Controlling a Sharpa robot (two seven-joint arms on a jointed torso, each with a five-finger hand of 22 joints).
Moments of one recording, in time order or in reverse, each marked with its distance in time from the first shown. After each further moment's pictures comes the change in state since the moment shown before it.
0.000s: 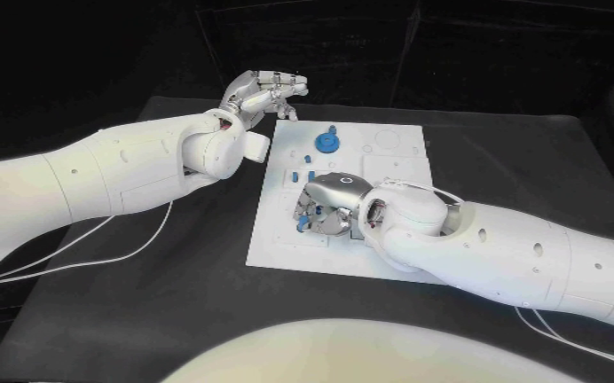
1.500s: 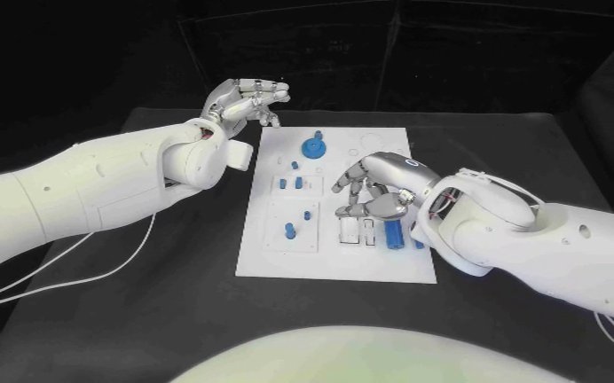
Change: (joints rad) left arm 0.000 -0.013 0.000 0.001 0.000 0.003 -0.003; left_hand 0.000 0.000 0.000 0.000 0.000 0.000 0.000 0.000 0.000 0.000 0.000 0.004 0.001 0.000 0.000 0.000 -0.003 0.000 0.000 0.000 -0.005 -0.001; right arm 0.071 -0.350 -0.006 0.229 0.181 -0.214 0.025; right_hand -0.102 -0.035 -0.296 0.066 0.088 -0.133 -0.004 0.044 0.018 0.004 -0.006 0.272 0.089 -0.001 0.007 -0.015 -0.045 -0.001 -0.006 0.015 -0.042 -0.037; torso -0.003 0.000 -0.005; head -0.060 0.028
